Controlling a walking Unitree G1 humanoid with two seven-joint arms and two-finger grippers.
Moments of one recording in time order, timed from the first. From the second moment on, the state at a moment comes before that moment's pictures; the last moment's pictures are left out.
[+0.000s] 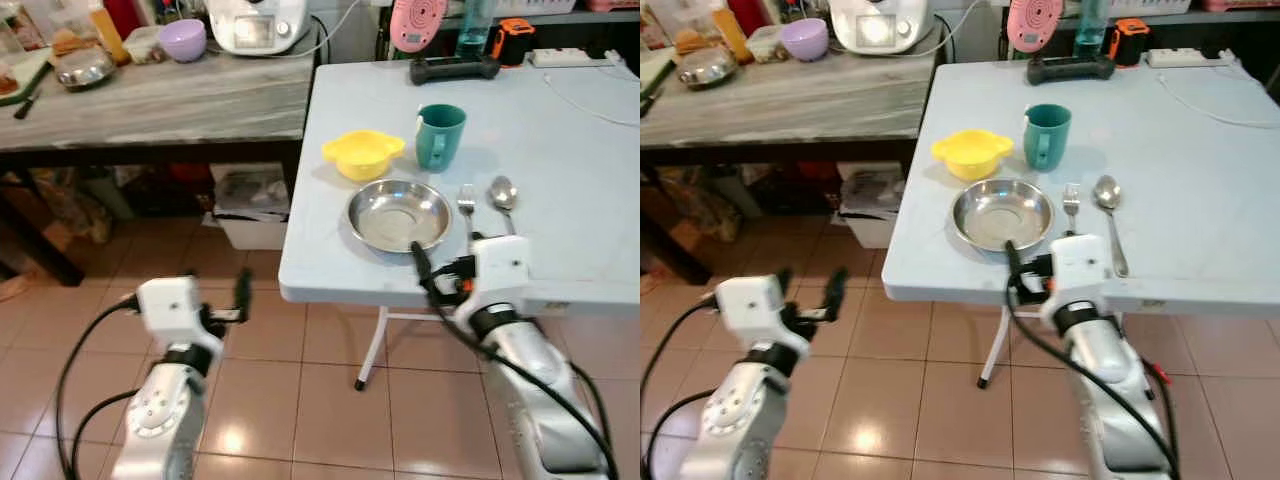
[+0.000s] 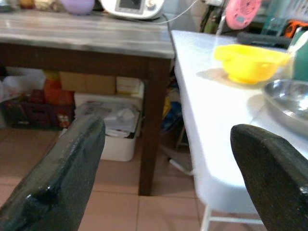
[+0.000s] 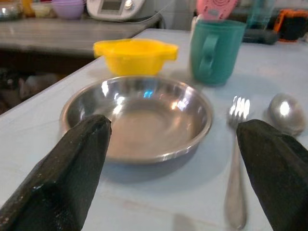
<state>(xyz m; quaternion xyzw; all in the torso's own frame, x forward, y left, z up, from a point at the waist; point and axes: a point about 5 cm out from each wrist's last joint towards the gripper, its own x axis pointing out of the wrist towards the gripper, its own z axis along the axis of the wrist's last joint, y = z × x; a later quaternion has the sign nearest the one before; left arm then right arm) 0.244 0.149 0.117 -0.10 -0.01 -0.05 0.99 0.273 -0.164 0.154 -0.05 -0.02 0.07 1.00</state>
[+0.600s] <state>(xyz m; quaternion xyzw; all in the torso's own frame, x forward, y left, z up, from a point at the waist) 0.243 0.148 0.116 -0.09 -0.01 -0.06 0.99 0.271 -0.162 0.151 -0.04 -0.01 0.07 1.00</state>
